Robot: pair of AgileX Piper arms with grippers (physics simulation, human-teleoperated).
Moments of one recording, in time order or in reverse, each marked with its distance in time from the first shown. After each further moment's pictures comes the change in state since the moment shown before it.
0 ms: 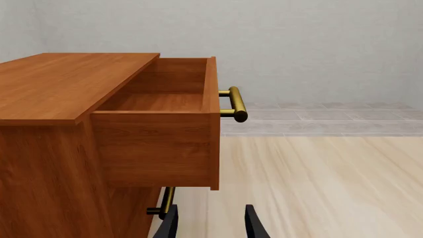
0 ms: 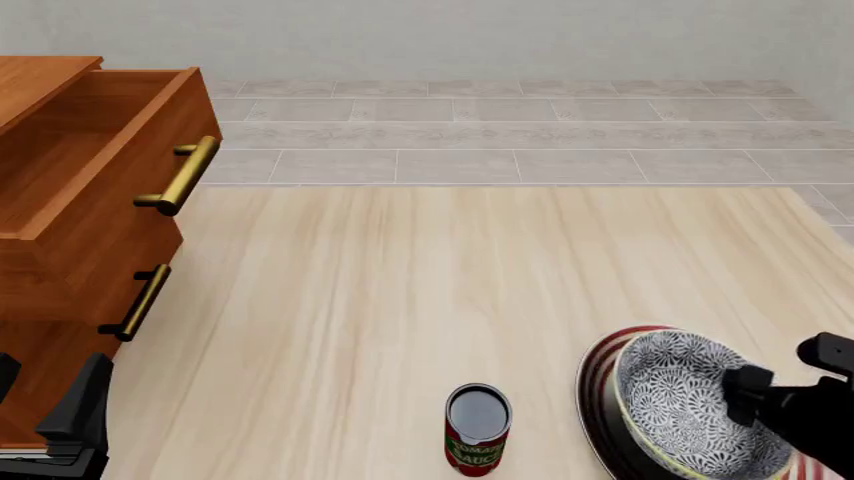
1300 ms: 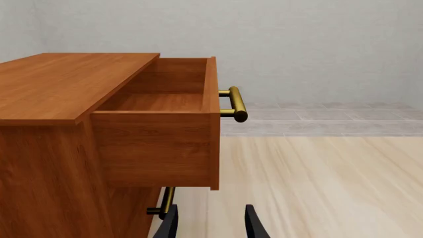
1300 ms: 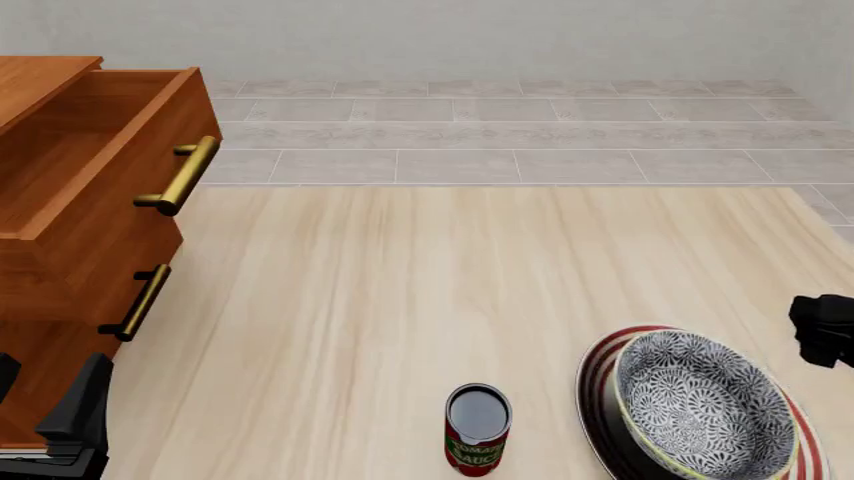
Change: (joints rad) left arm 0.000 0.000 0.000 0.000 0.000; right arm -0.040 -0.190 -0.311 0.313 -0.112
